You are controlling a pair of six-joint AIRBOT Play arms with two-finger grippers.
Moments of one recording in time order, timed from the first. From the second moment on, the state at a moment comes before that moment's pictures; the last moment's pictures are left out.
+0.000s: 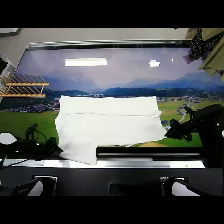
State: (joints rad) left arm 0.26 -0.81 0.45 0.99 -1.40 -1.66; right arm -0.39 -1.31 0.90 2.06 -1.50 -1.68
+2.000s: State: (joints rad) left arm 0.11 -1.86 1.72 1.04 -1.42 -1.67; right arm -0.11 -1.62 1.36 1.94 -1.09 -1.56
